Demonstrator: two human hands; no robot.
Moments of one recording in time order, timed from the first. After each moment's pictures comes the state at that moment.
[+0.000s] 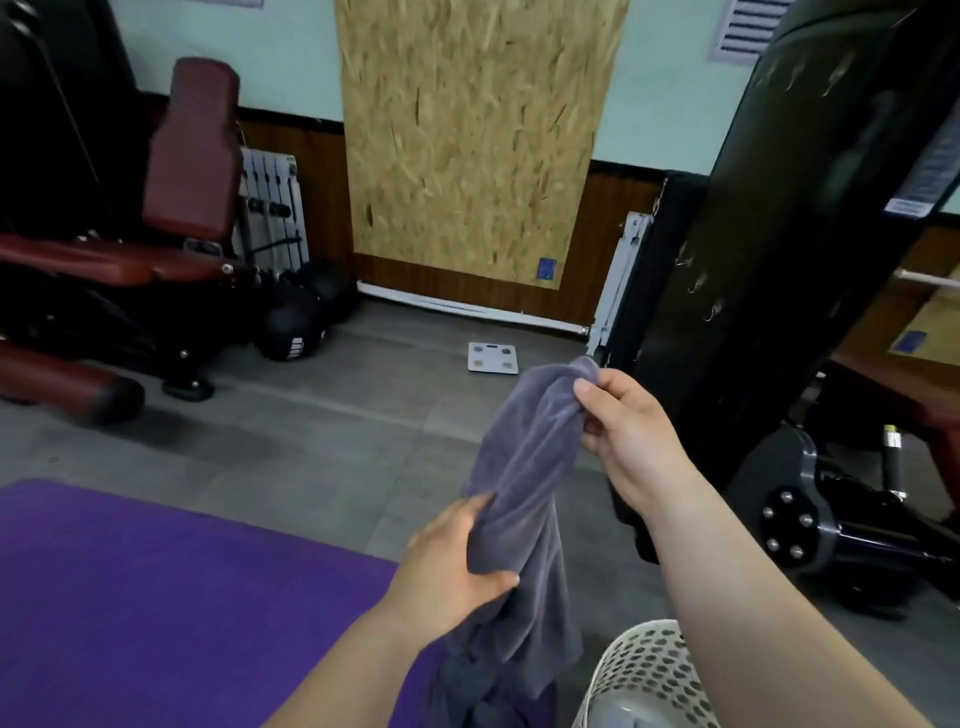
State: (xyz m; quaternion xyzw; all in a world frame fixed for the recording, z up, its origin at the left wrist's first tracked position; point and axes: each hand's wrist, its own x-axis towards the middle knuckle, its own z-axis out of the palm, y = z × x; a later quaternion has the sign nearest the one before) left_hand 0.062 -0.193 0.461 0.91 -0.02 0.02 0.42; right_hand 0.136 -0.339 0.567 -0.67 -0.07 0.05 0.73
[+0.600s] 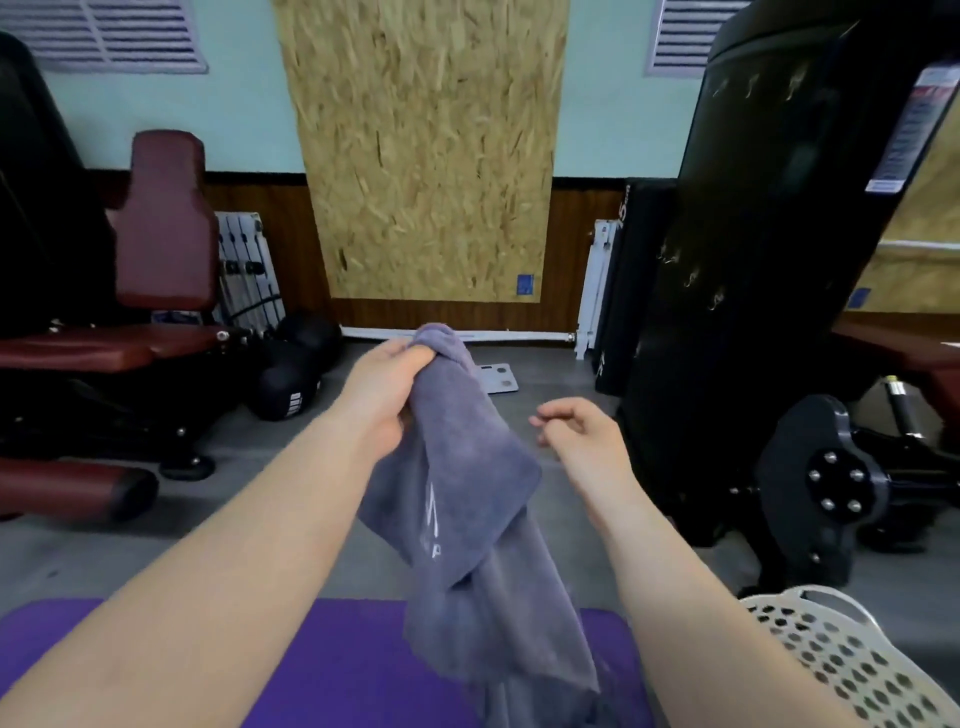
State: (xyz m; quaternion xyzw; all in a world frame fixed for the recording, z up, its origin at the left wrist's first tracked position) left_hand 0.124 0.000 0.605 0.66 0.06 0.05 0.75; right_hand 0.108 -0.159 0.556 -0.75 0.02 -0.05 0.66
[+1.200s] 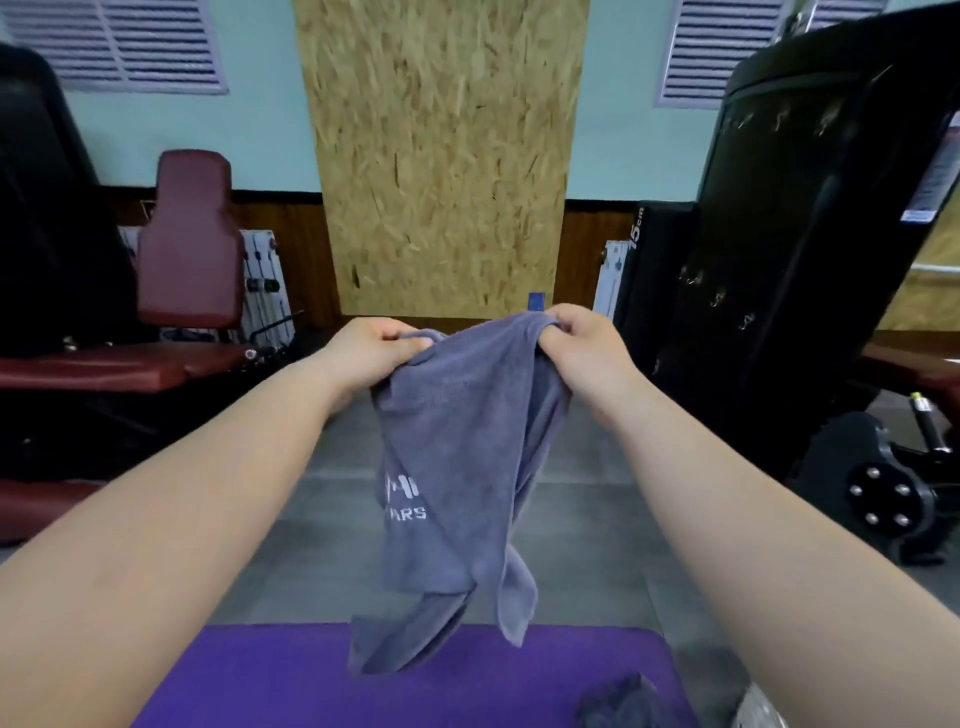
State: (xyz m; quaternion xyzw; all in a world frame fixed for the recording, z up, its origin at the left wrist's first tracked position) left_hand 0.148 0.176 0.641 0.84 -0.04 0.03 0.54; right_hand 0.133 -0.012 0.648 -0.83 -0.09 -0.14 0.54
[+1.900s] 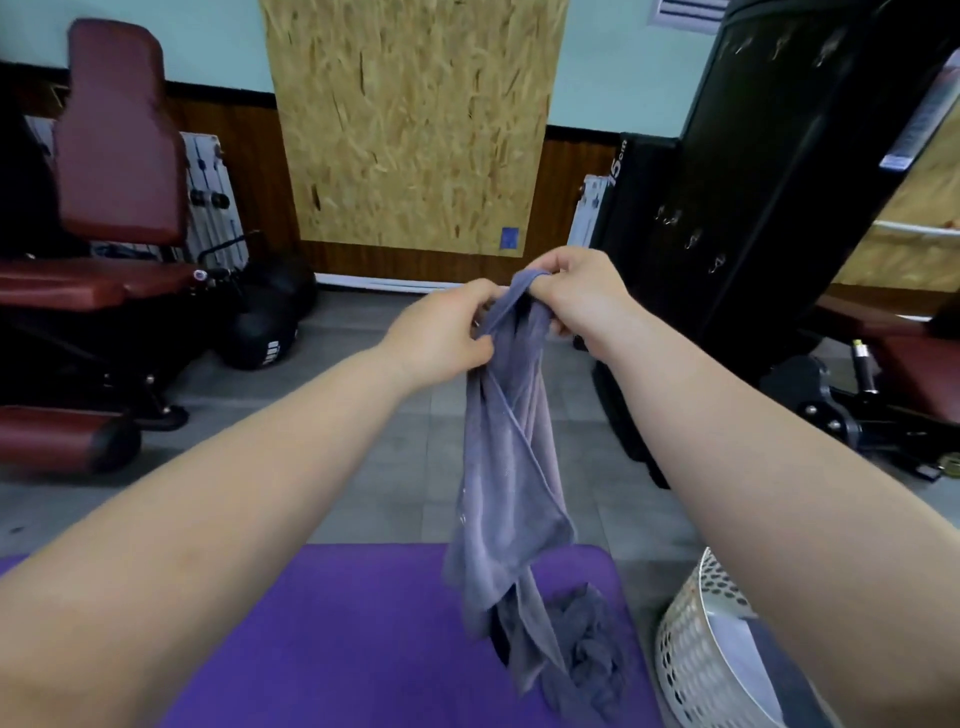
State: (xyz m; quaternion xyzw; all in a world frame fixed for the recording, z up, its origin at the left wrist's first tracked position) left_hand 0.131 0.122 0.597 0.92 -0.22 0.11 0.31; right_hand 0.132 -0.016 0.632 -0.87 0.00 -0.09 0.48
